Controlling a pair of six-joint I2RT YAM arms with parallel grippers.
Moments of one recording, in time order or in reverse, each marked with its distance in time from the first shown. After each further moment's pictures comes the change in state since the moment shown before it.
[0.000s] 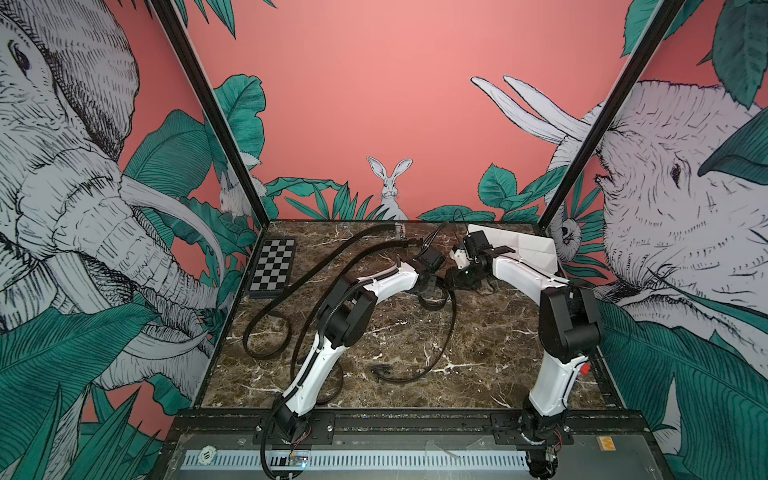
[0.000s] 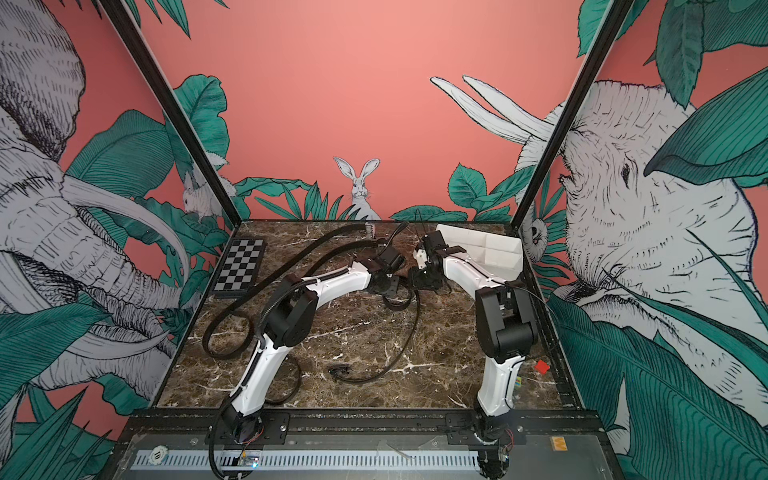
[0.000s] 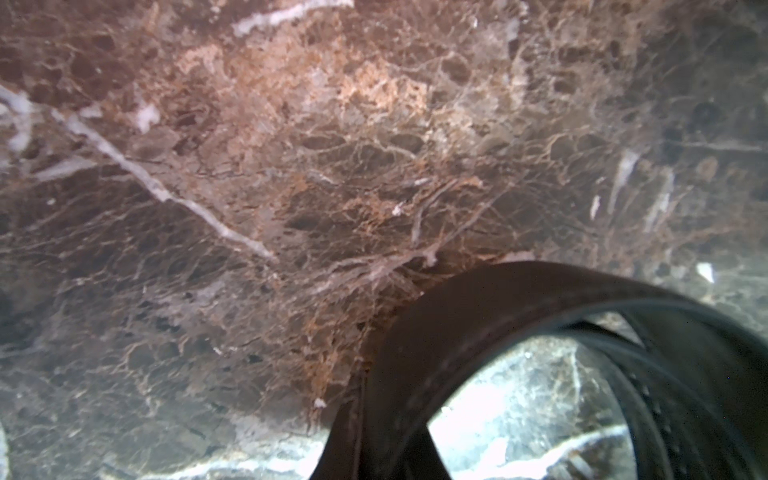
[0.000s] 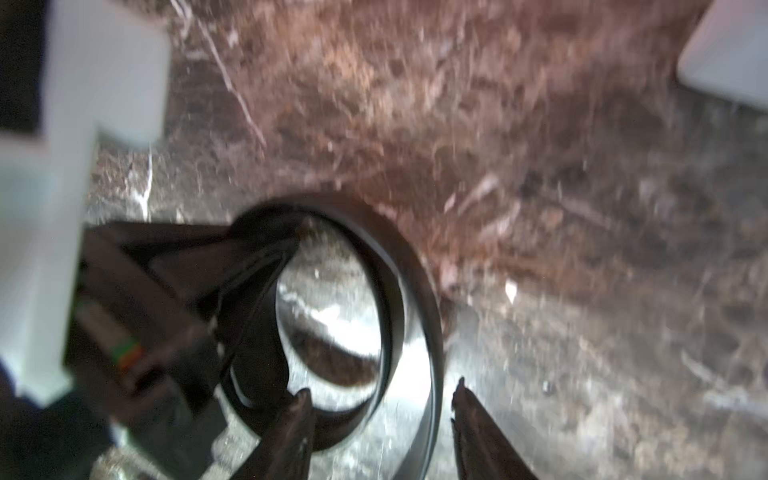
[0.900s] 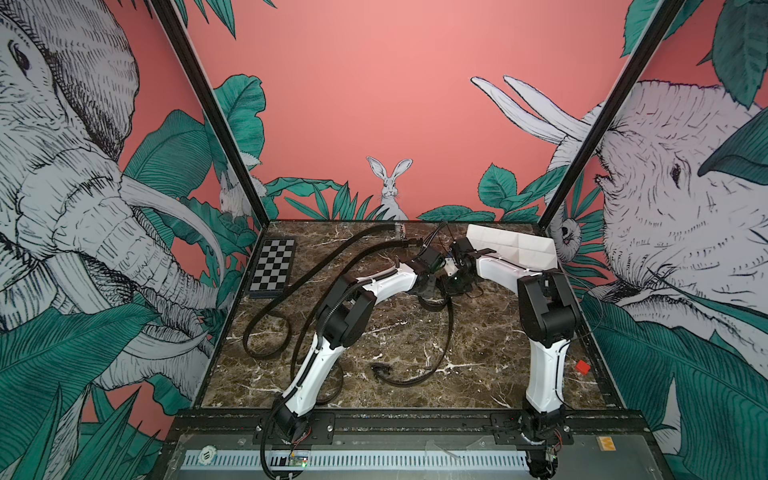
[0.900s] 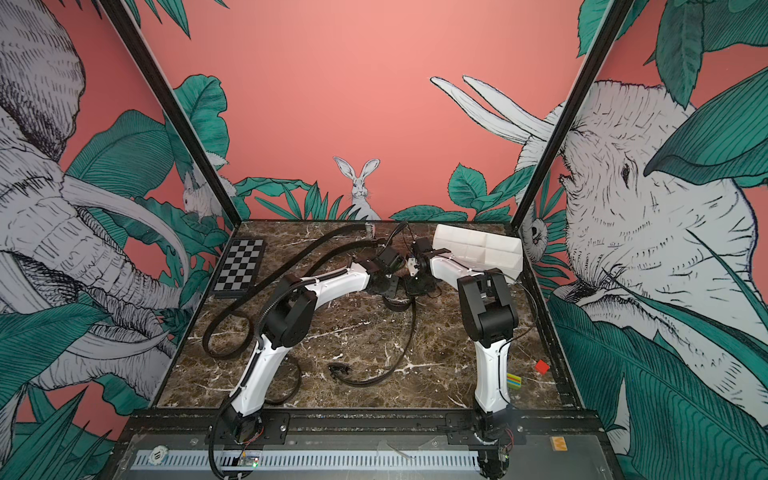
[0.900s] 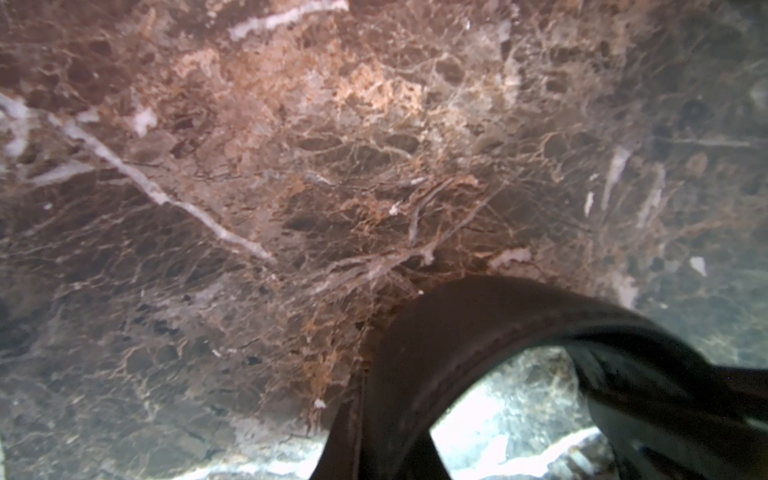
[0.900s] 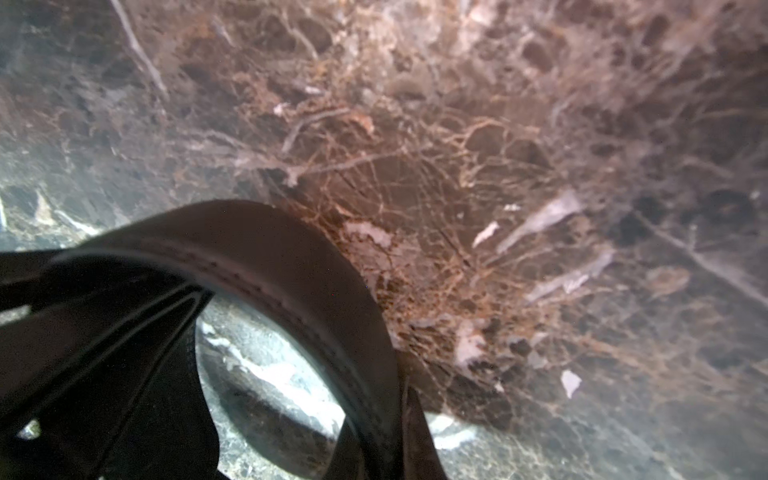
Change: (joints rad) left arm -0.002 -0.026 -0.053 0.053 0.014 0.016; right arm 0.050 0.138 0.023 0.006 0.052 -0.057
